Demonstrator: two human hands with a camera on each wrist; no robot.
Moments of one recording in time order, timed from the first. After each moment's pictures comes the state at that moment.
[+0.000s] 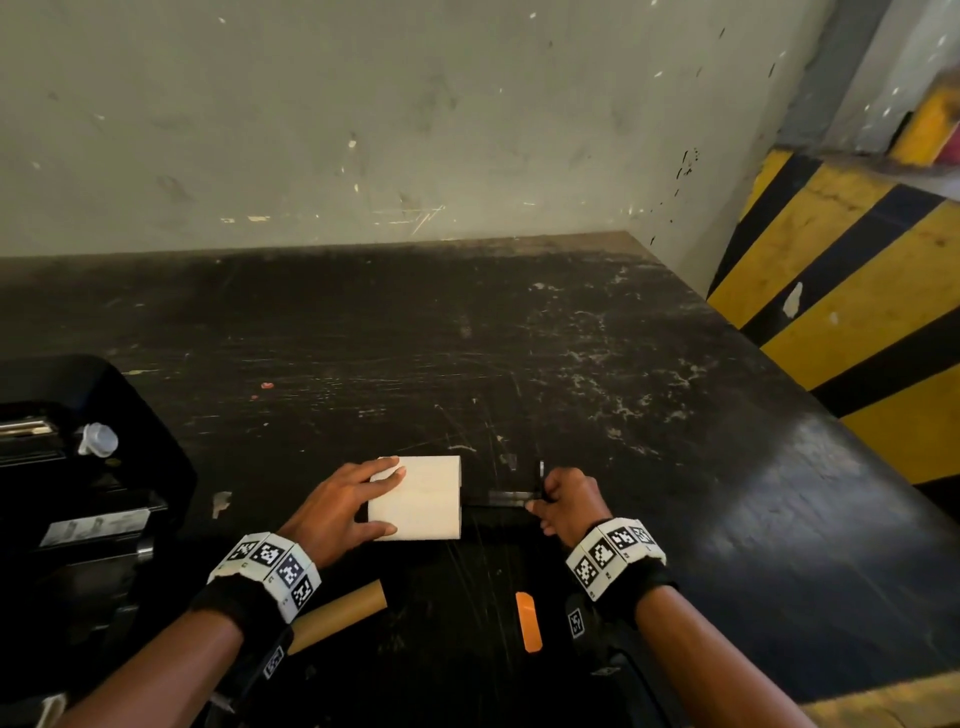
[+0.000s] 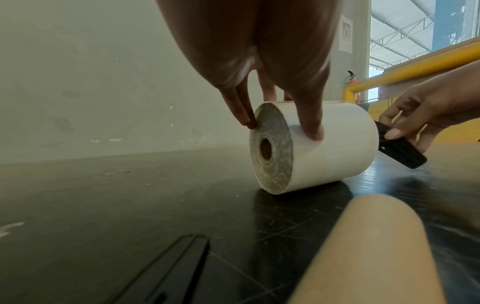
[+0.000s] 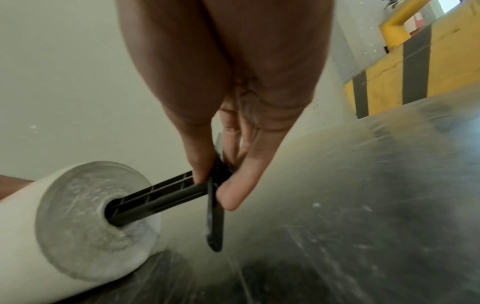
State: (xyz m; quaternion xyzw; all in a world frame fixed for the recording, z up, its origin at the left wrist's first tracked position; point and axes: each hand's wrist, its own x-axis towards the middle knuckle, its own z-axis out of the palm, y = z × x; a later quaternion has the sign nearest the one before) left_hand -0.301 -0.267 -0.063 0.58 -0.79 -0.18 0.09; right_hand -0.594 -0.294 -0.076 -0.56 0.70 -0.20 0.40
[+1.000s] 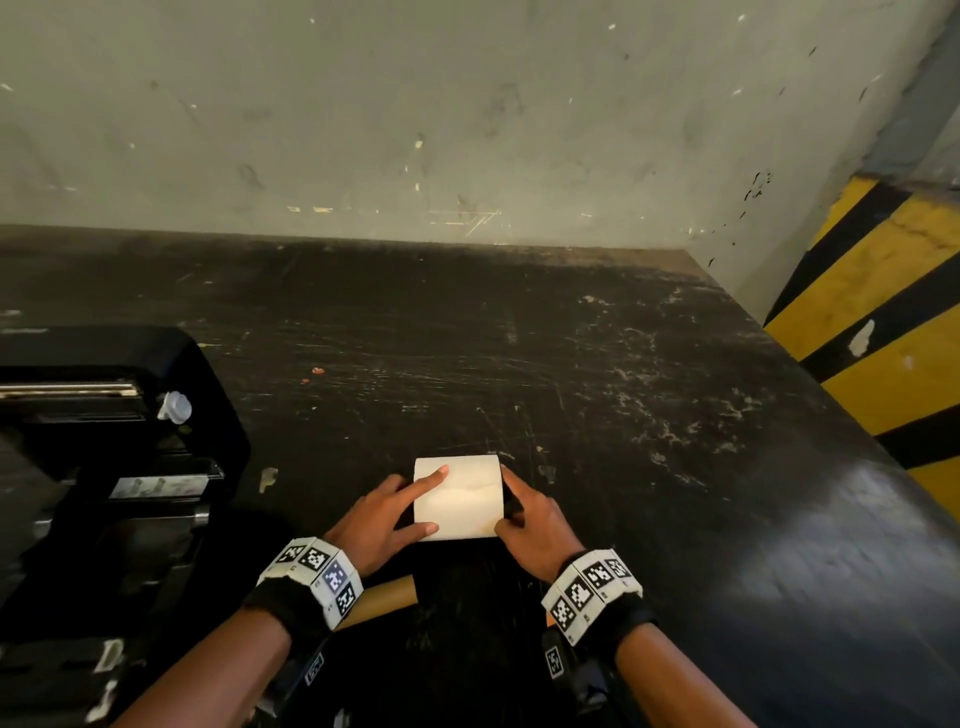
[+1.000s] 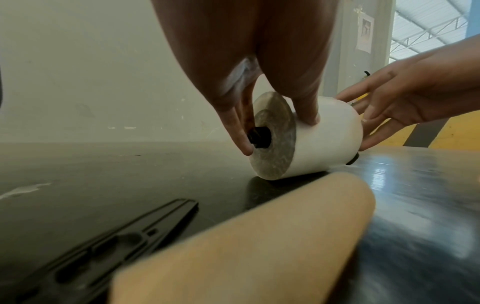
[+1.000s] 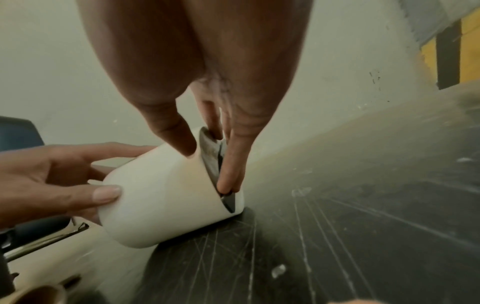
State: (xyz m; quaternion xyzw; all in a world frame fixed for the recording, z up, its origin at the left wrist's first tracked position) left_hand -0.308 -0.249 -0.071 0.63 -0.73 -0.26 0.11; right_hand -0.530 -0.275 -0.064 -0.73 0.51 -0.20 0.42
